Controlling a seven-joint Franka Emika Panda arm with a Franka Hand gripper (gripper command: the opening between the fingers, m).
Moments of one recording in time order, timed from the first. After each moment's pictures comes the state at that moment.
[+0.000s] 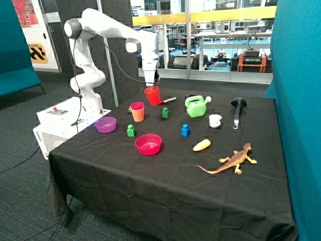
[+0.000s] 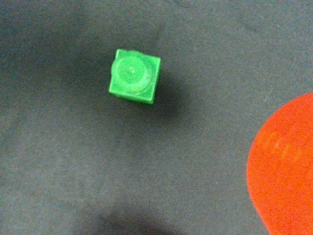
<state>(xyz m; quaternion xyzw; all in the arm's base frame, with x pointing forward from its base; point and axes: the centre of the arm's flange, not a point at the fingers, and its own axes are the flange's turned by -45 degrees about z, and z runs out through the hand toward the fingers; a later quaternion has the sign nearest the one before) 0.523 -0.055 0.465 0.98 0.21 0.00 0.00</state>
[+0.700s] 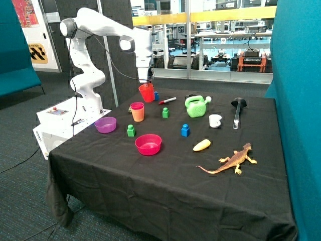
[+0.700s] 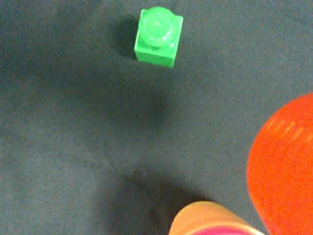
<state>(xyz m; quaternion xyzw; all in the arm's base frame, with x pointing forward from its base) 0.486 -0.051 0.474 0.98 0.20 0.00 0.00</state>
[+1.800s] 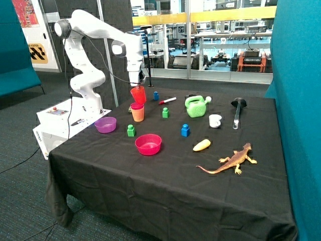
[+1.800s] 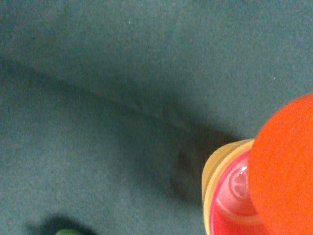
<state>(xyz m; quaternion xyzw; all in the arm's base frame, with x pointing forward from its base) 0.430 -0.049 0.449 0.98 0.20 0.00 0.00</state>
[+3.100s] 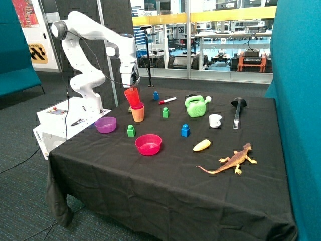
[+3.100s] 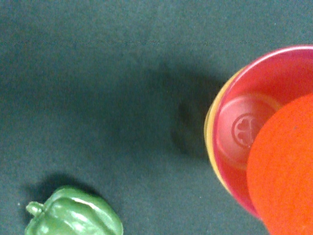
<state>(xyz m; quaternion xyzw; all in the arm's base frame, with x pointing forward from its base) 0.397 -0.062 0.441 0.98 0.19 0.00 0.00</state>
